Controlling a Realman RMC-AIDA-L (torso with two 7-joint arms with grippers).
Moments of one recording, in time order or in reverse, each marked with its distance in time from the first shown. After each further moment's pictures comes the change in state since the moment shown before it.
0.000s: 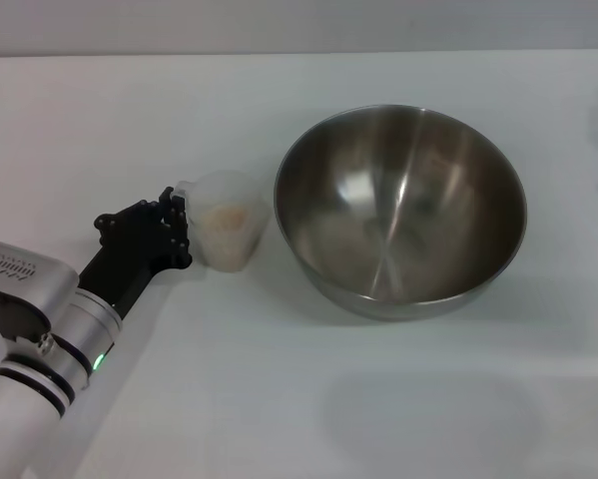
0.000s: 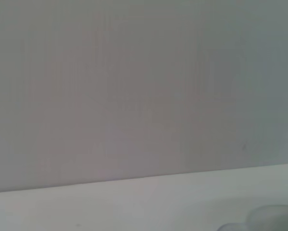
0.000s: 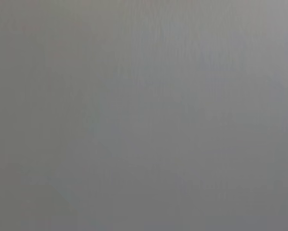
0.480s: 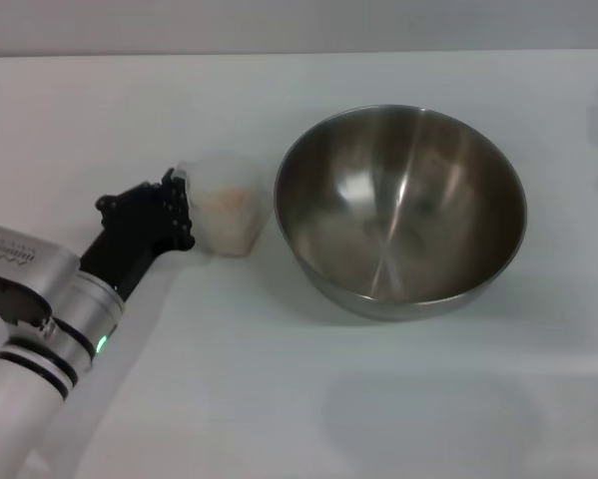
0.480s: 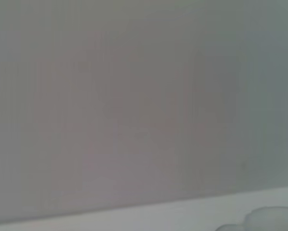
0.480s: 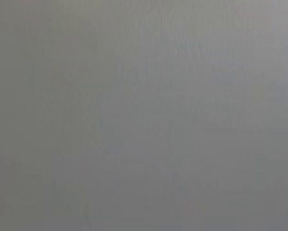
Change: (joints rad) left arm -0.025 0.000 -0.020 -0.003 0.000 0.023 0.010; right arm 0.009 -0.001 0.000 0.004 0.006 0.005 -0.004
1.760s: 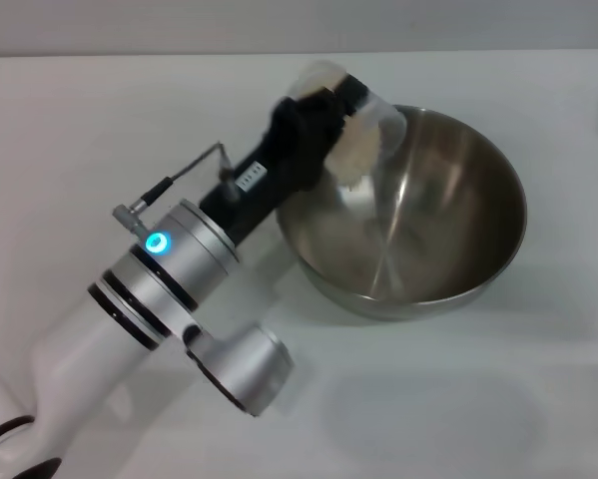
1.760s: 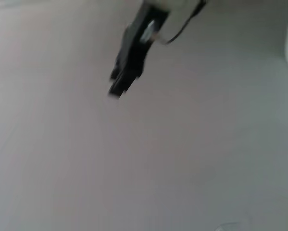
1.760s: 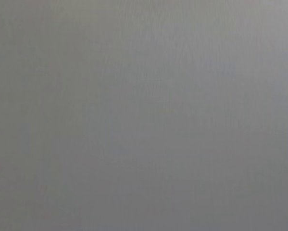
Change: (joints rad) left arm -0.135 0.000 -0.008 -0.128 0.307 0.183 1.595; right arm 0.018 -0.006 0.044 0.002 -0.005 0.005 -0.001
